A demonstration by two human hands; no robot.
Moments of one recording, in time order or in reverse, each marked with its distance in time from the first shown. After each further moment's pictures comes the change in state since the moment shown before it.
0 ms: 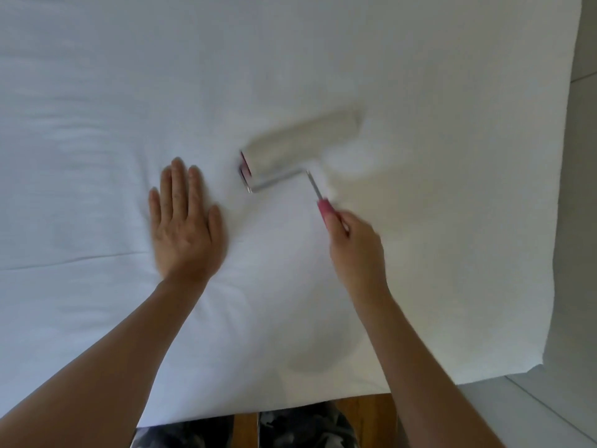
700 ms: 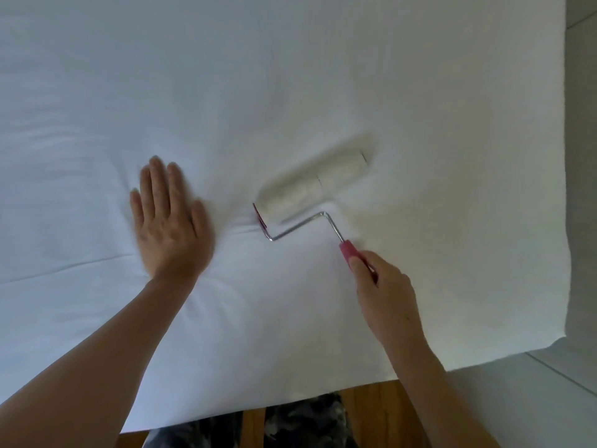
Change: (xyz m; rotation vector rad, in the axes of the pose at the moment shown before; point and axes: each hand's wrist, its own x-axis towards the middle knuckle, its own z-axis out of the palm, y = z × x) left_hand -0.004 -0.001 0.000 0.041 0.000 0.019; right_hand -0.059 0.080 -0.022 -0.068 -0.052 0.046
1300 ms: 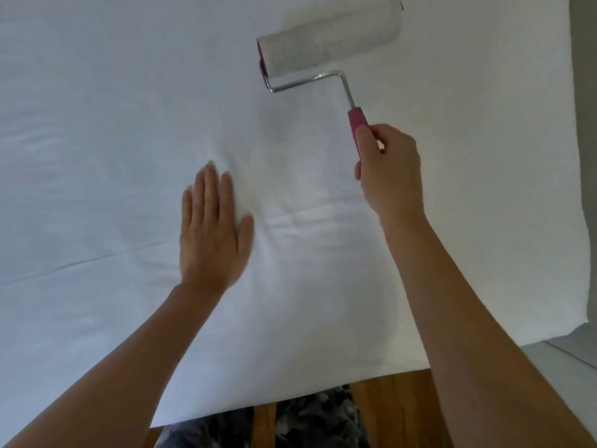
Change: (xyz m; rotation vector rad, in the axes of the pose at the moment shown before) left_hand -0.025 0.041 0.003 0.063 -0.073 0.330; right_hand 0.090 -0.074 -0.038 0.328 0.264 -0.106
